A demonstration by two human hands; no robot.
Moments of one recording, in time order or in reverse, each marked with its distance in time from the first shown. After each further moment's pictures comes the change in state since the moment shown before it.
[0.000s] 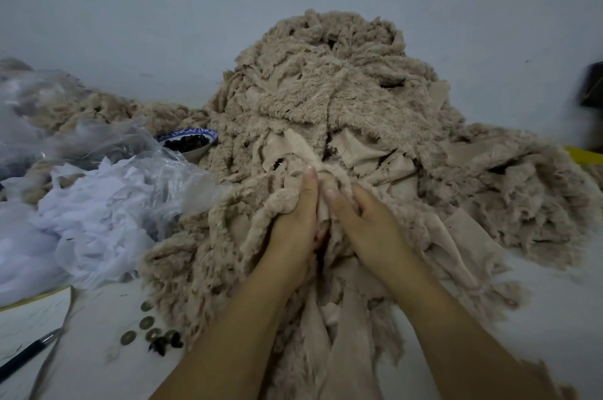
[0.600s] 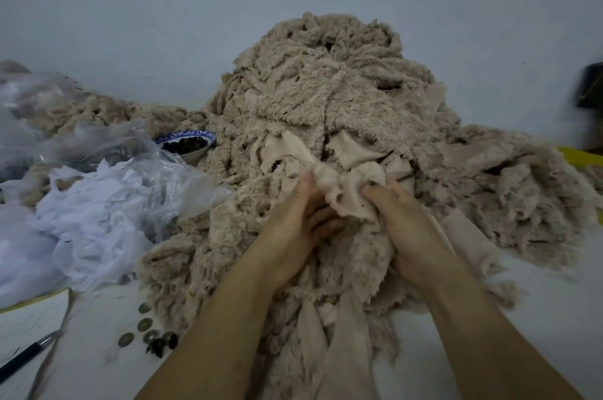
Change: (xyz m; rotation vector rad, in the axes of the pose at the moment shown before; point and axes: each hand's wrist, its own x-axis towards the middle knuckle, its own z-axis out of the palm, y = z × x) left_hand 0.017 0.003 -0.011 -0.232 -0.362 -0.020; right_hand 0.012 0.006 -0.029 0.624 -0.054 0.189
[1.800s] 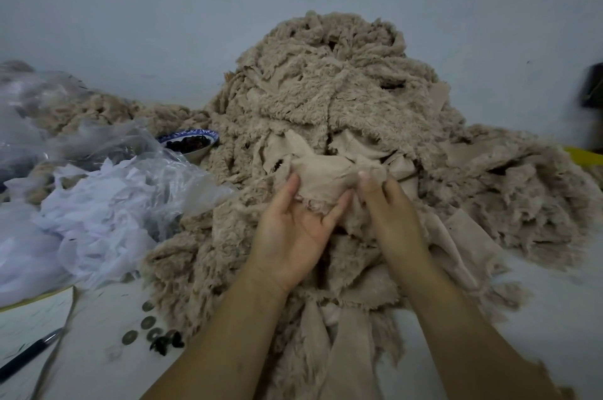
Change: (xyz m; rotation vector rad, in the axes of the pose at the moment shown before) left_hand -0.005 0.002 0.002 -0.655 -0.059 0.017; right_hand -0.001 0.007 0.013 -0.453 0.255 -0.157
